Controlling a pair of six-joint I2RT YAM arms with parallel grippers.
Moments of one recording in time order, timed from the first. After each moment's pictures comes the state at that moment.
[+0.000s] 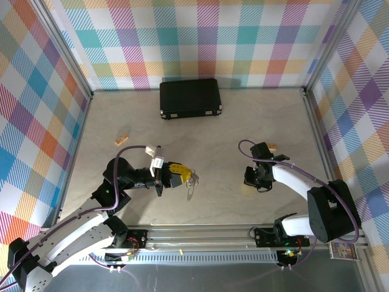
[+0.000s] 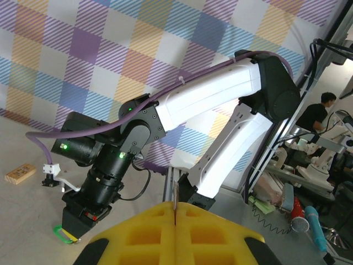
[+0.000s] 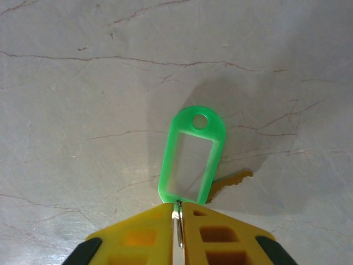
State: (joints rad) left arm -0.73 0.73 0.55 0.34 0.74 -0.45; right arm 0.35 1.34 0.64 -0.65 -0.13 0.59
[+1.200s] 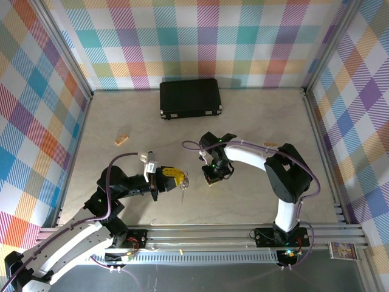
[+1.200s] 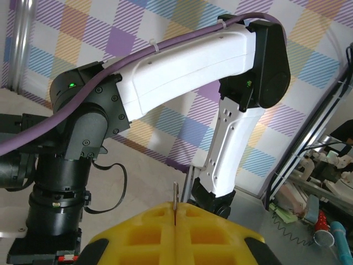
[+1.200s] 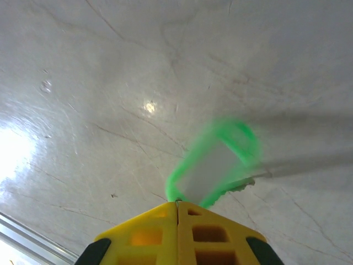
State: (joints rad) left arm -0.73 0.57 0.47 0.20 0.61 -0.44; right arm 0.75 1.85 1.24 -0.93 -0.29 0.27
